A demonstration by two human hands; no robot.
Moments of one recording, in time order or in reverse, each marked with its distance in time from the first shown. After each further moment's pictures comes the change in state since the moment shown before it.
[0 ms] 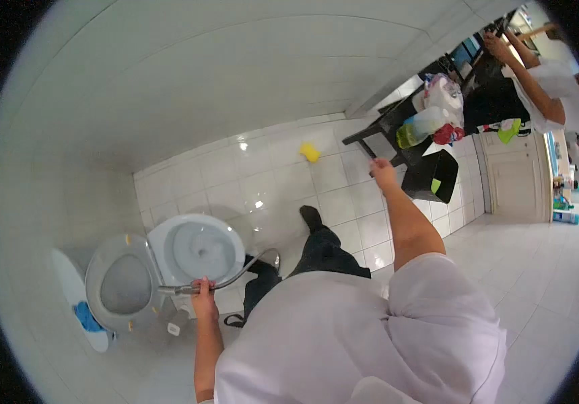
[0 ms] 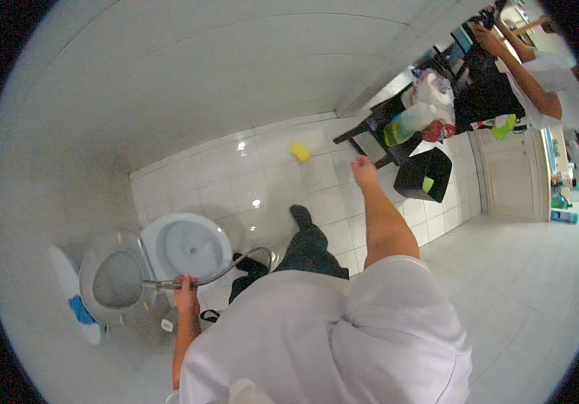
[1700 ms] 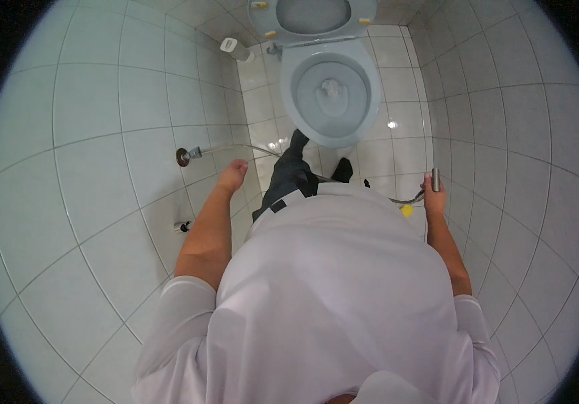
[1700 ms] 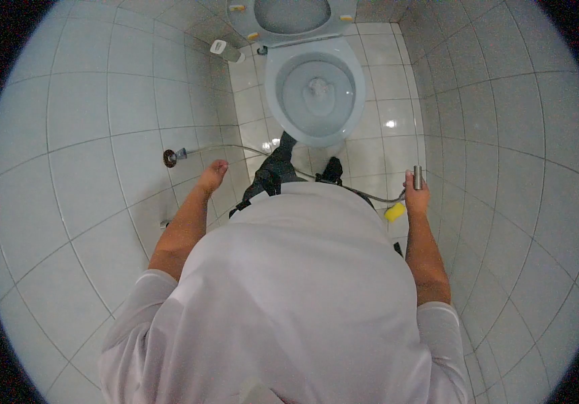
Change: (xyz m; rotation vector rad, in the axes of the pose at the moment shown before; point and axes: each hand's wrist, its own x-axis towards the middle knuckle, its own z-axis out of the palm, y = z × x) left_hand -0.145 -0.197 -0.048 0.525 0.735 -0.278; right_hand -0.065 -0.236 0.212 -0.289 -1.043 -0.807
